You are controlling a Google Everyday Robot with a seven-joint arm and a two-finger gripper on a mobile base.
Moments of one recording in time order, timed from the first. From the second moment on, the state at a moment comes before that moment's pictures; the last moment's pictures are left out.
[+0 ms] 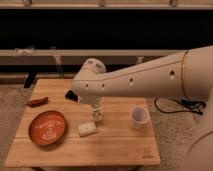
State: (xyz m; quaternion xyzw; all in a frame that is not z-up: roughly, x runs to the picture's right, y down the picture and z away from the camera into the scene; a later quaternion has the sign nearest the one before) arm -0.074 0.069 0.684 -0.17 0.11 0.72 0.66
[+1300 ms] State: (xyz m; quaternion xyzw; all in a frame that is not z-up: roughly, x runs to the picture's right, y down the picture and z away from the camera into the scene) arm -0.051 0.098 0.723 -0.17 0.12 0.73 0.65
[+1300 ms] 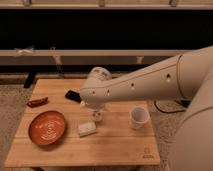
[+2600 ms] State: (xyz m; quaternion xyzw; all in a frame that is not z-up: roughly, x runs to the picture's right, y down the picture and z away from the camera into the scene) arm -0.051 0.092 0.803 -0.19 0.10 0.71 0.67
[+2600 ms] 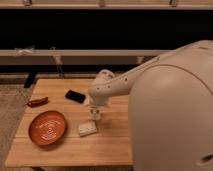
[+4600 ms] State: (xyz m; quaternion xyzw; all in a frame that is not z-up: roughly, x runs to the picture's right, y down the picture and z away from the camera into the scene) arm -0.229 0.040 0.713 -0.22 -0.01 0.59 0.77
